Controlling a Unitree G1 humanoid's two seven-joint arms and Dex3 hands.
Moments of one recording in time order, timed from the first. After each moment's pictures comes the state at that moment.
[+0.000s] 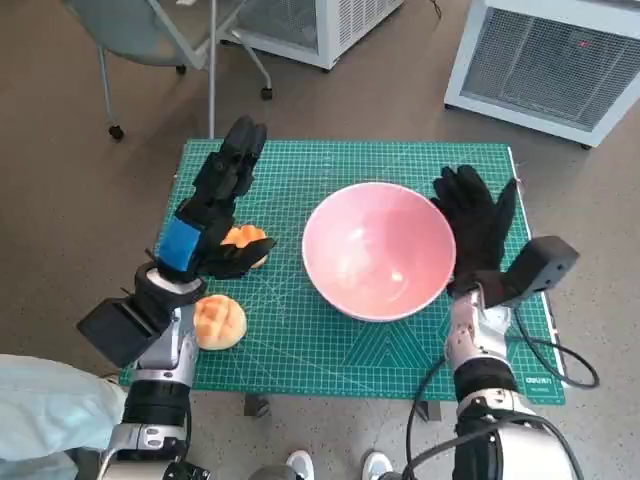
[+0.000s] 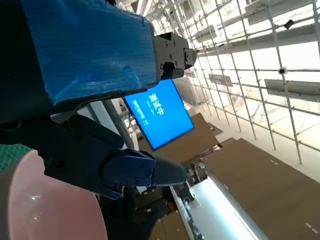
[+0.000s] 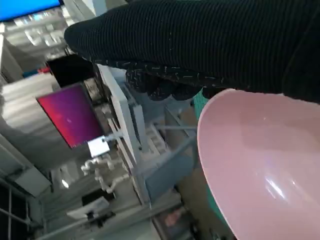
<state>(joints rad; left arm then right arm) -0.51 0.20 0.13 0.48 -0.23 -0.71 -0.49 -0.87 -0.03 -0.41 1.29 0.29 -0.50 0.27</state>
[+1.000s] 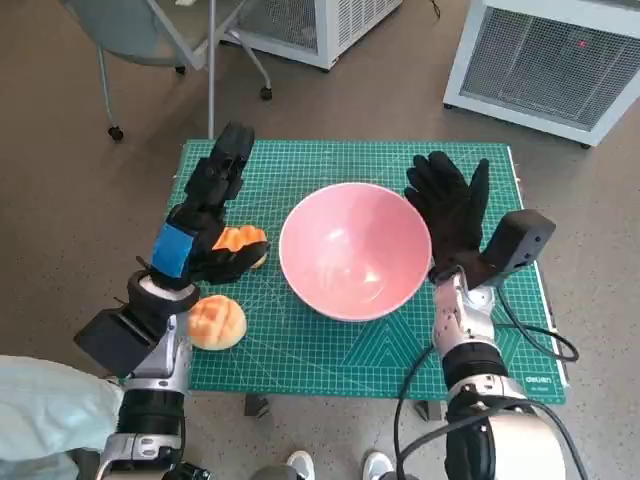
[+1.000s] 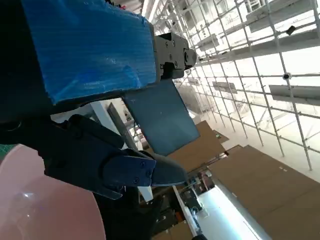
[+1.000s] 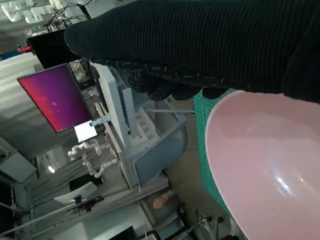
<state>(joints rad) -0.48 0.21 0.13 0.43 -0.19 -0.71 -0.43 -0.93 -0.03 -0.41 1.30 0.27 -0.44 0.25</state>
